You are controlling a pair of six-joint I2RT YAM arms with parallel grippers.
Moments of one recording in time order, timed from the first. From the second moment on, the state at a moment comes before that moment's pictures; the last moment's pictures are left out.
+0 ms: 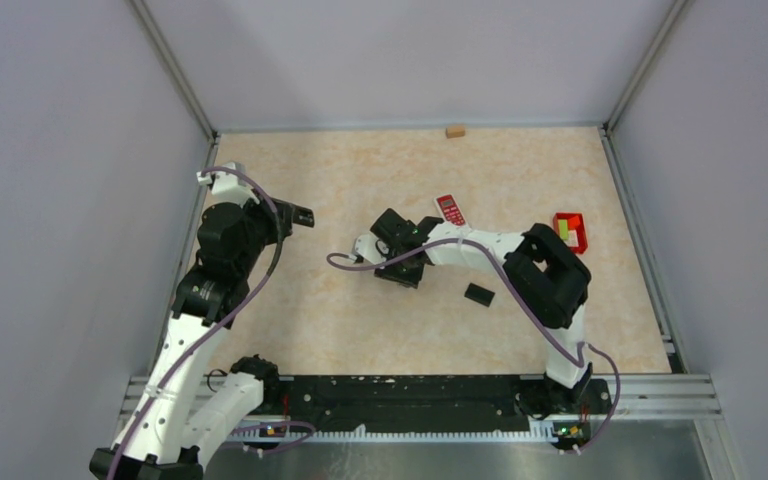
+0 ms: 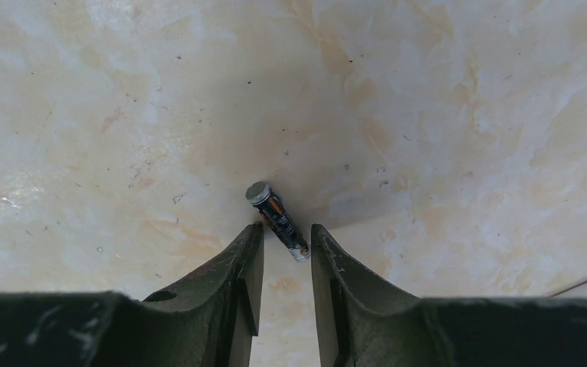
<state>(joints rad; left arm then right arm) -0.24 0.78 0.90 -0.37 -0.10 -0.48 0.90 1.96 1.37 -0.62 -0.03 -0.47</state>
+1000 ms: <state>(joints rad) -0.24 0.87 0.90 -0.29 0.22 -0.51 0.88 1.52 1.22 -0.52 -0.06 -0.30</state>
